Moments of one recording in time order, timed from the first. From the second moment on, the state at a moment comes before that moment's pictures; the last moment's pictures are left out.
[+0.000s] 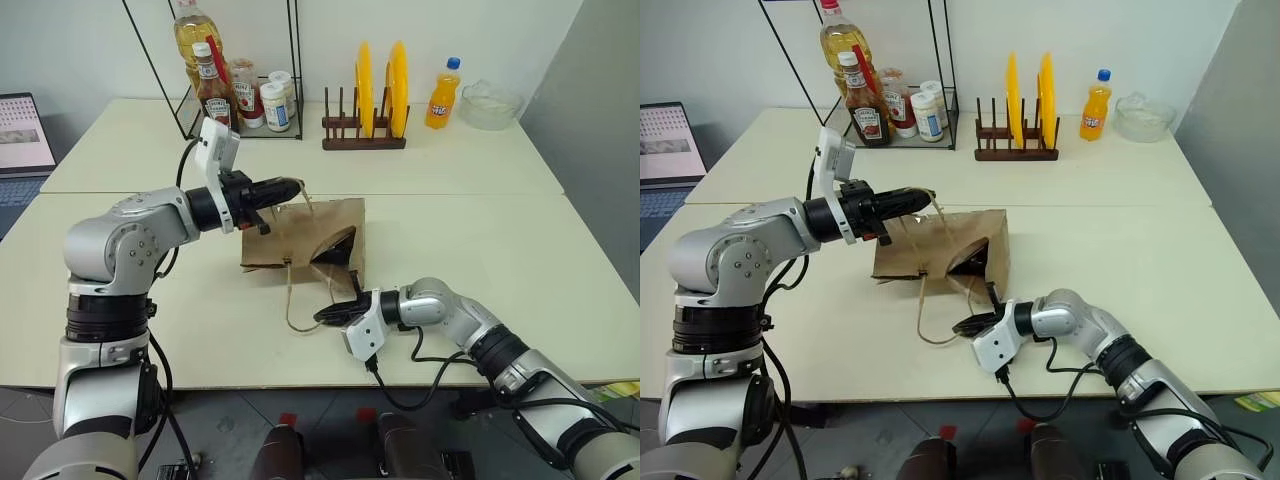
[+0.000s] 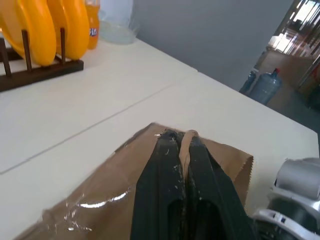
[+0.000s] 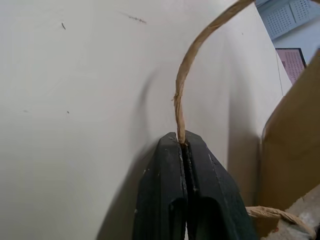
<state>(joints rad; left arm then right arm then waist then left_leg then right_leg) -0.79 0.63 0.12 0.01 -0.71 0.91 -0.78 -0.66 -0.39 0.62 0.48 -0.42 -0.77 0.72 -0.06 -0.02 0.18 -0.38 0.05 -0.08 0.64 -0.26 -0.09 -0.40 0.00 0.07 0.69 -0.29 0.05</state>
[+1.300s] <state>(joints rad) -0.89 0.63 0.12 0.08 -0.65 0.80 -0.86 -0.60 -0.41 0.55 0.39 -0.36 -0.71 0.74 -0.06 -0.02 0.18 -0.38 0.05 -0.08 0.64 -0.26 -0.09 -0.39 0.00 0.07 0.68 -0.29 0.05</state>
